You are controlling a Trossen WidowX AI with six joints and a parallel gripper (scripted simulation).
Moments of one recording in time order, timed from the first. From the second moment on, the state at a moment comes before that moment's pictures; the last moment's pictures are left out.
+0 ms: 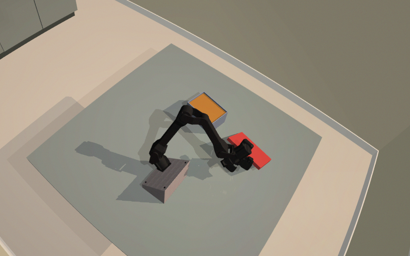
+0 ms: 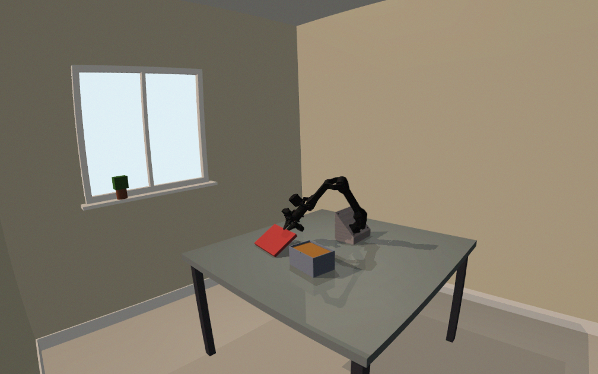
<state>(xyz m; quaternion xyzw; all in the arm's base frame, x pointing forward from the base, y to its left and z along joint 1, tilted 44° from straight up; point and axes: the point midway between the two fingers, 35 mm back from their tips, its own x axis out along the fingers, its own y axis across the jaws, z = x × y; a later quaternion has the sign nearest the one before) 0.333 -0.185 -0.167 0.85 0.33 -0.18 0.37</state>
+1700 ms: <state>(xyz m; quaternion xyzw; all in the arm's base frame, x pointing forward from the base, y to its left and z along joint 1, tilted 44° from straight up) 0.322 -0.165 -0.187 0.85 0.34 -0.18 0.36</state>
